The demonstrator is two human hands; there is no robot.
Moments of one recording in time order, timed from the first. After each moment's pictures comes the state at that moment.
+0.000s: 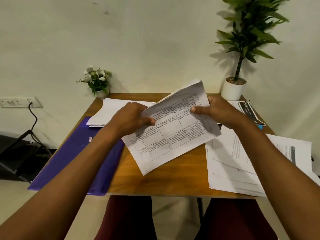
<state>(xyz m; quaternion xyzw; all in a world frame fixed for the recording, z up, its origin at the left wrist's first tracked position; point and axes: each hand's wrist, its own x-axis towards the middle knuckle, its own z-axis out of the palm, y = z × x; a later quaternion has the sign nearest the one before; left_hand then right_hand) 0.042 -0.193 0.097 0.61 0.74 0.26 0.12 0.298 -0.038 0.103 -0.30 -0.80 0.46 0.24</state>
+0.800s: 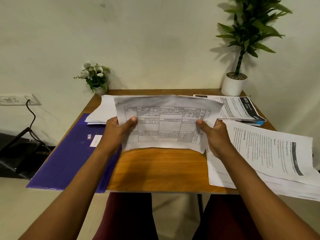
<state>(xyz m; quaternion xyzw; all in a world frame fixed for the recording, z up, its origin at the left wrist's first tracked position) 0.027 -0.226 0.022 0.38 0.58 0.64 0.32 0.299 -0.079 0.004 -0.37 -0.56 0.59 0.45</state>
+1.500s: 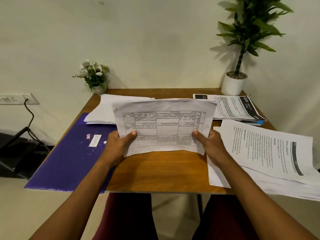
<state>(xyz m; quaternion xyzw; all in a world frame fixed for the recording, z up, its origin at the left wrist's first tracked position) 0.033 -0.238 -0.016 0.36 0.56 0.65 0.38 0.303 -0.087 -0.025 -0.41 -0.61 0.57 0.38</state>
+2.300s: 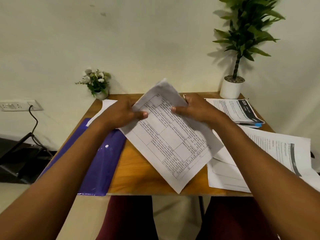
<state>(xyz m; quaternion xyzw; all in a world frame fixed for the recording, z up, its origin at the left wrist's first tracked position) 0.021 -0.200 0.112 0.63 0.68 0.31 0.18 0.255 -0.059 0.106 -0.32 -0.85 0.36 0.21</state>
